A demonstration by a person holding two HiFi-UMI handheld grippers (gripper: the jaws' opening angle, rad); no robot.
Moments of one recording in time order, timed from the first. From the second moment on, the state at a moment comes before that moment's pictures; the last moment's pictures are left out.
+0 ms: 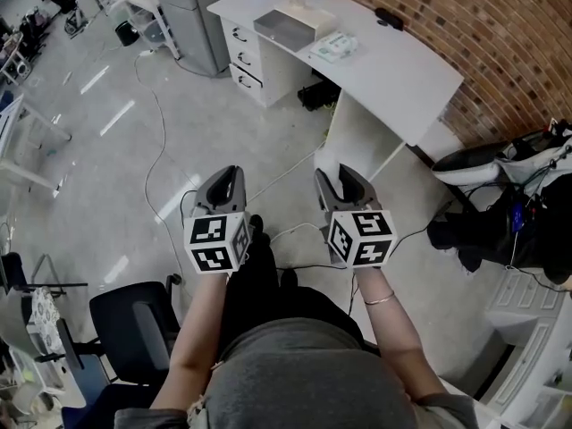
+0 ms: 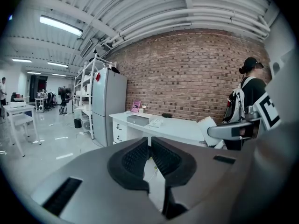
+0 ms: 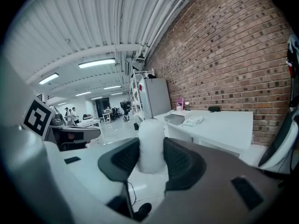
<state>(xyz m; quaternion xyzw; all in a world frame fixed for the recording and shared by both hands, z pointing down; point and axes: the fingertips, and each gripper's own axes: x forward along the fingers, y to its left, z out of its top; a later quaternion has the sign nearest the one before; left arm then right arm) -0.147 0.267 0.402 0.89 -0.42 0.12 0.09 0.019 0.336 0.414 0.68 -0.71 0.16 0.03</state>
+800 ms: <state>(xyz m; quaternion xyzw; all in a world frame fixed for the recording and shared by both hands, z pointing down) -0.120 0.141 0.439 0.89 -0.41 0.14 0.12 0.053 0.217 0.428 0.70 -0.69 0.18 0.04</state>
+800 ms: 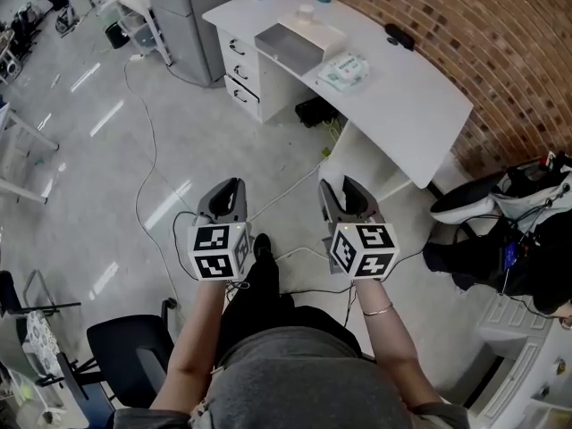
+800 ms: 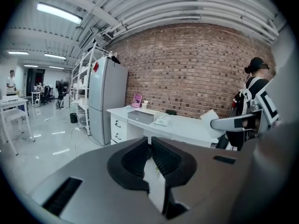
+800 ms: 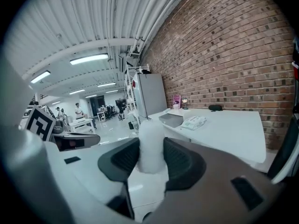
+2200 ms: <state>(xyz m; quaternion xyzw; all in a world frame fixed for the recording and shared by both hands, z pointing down) -0.115 -0.076 0.437 0.90 -0.38 0.13 0.14 0.075 0.007 0.410 0.74 -0.65 0.16 0.05</state>
